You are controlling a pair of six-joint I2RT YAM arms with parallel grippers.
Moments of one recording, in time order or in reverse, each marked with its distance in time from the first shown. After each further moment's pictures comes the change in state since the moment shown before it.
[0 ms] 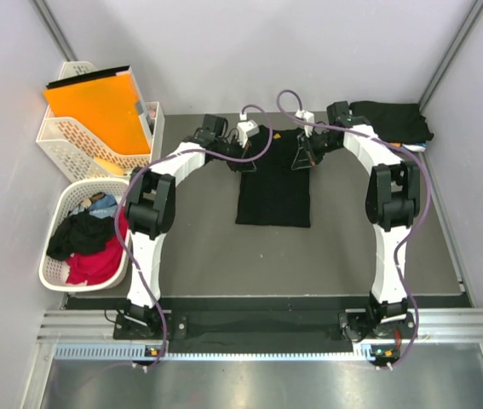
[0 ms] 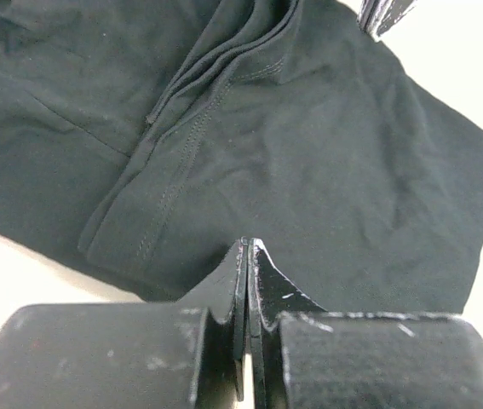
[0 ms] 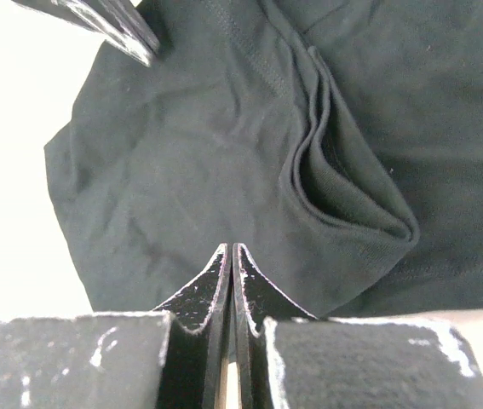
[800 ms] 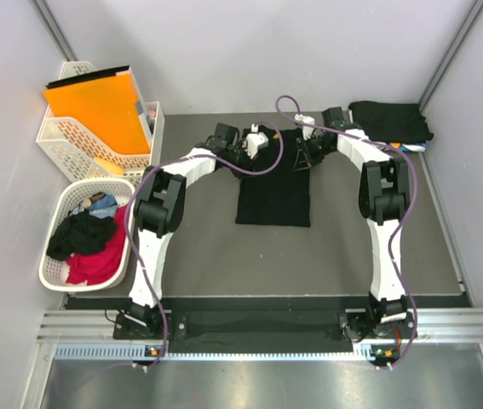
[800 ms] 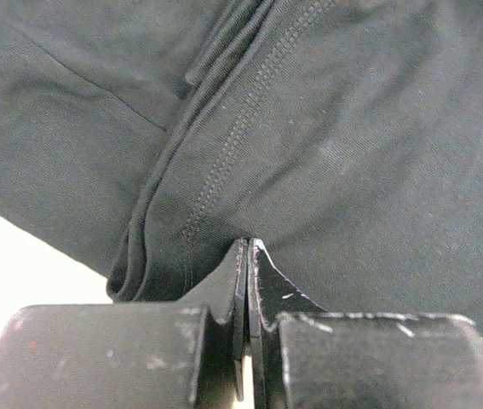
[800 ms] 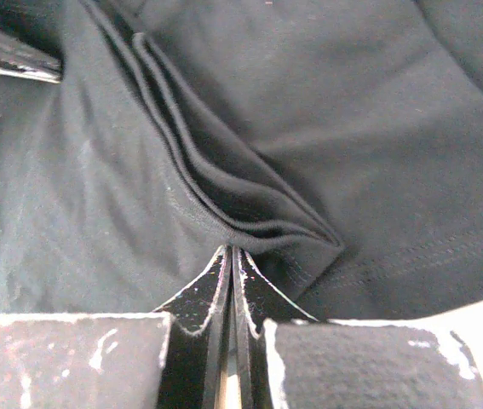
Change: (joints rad) left arm -0.051 0.086 0.005 0.026 -0.244 0.131; right arm 0.000 0.143 0.061 0.116 0.173 0.154
